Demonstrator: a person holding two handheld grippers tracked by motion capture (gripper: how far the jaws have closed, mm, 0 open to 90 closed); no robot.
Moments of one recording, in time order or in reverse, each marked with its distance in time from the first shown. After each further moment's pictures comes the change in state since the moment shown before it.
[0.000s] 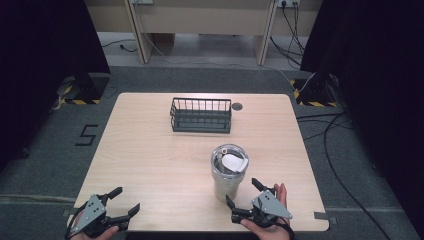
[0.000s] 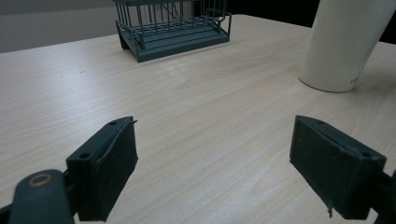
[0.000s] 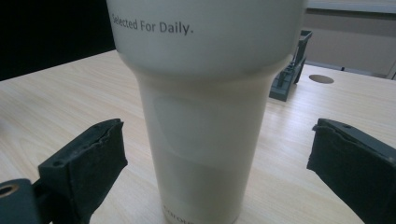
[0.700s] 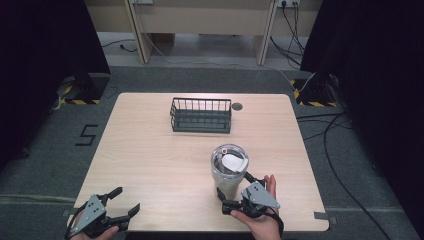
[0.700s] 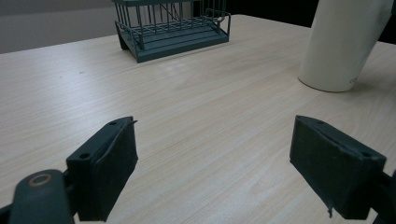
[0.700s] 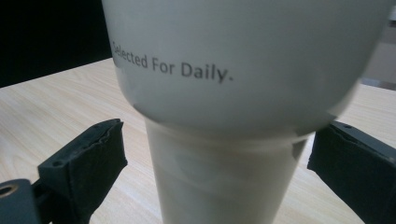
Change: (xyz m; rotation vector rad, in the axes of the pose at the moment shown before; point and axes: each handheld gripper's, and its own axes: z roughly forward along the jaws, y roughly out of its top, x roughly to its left) left arm 0.000 0.000 0.000 0.000 -0.001 0.001; right arm 0.008 0.011 0.029 -0.012 0.019 -0.016
